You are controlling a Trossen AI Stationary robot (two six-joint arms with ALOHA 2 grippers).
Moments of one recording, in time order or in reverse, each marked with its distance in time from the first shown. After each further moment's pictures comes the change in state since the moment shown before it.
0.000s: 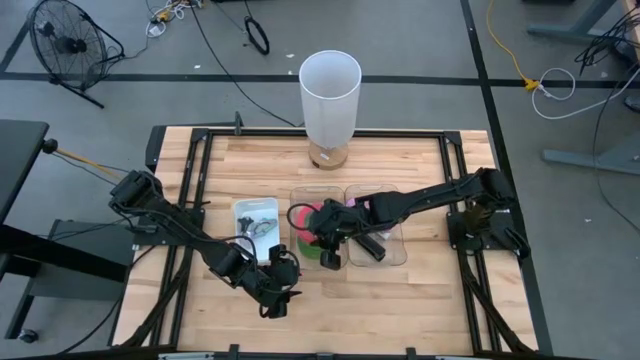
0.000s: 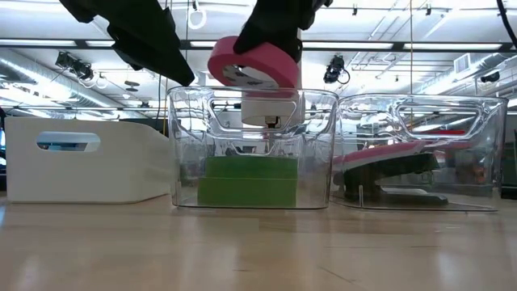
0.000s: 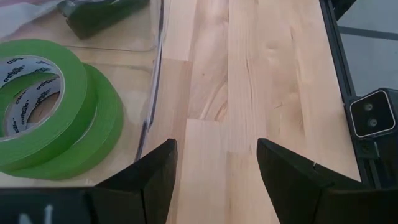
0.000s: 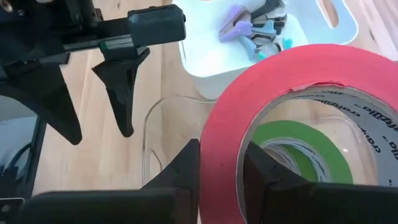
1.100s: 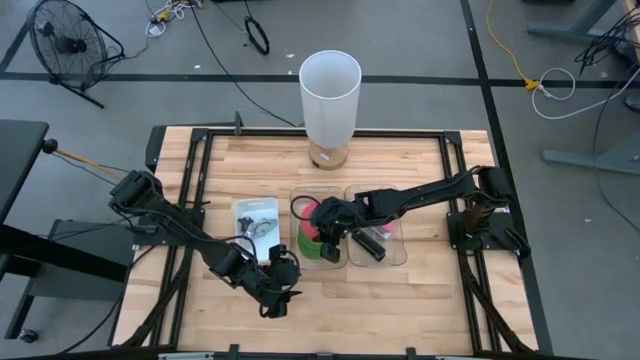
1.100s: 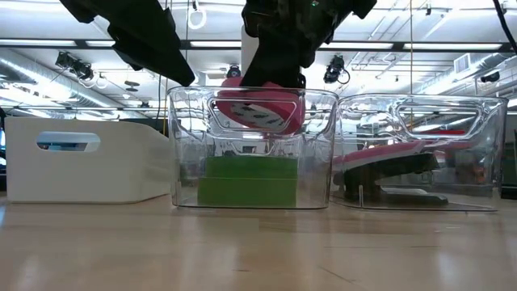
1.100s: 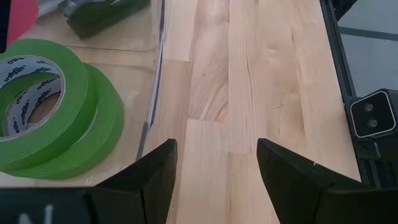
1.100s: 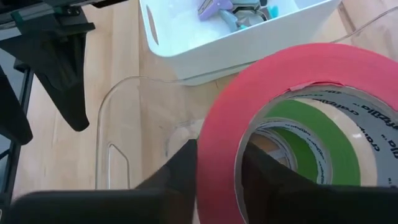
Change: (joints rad) left arm 0.001 0.000 0.000 0.000 0.000 -0.002; right arm -0.068 0.001 -0.150 0.142 -0.062 0.045
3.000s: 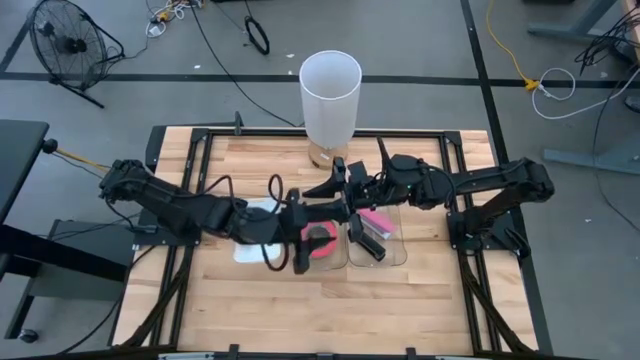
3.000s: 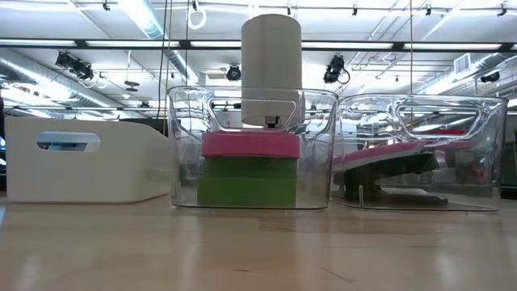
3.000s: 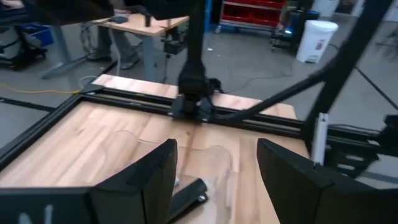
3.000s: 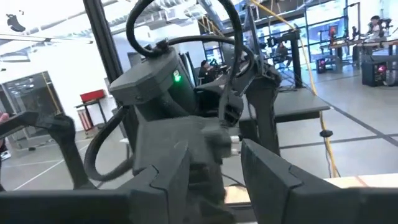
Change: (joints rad) left arm 0.239 -0.150 0.307 0.099 -0.093 0.297; right arm 0.003 -0.307 0.000 0.658 -0.041 -0.079
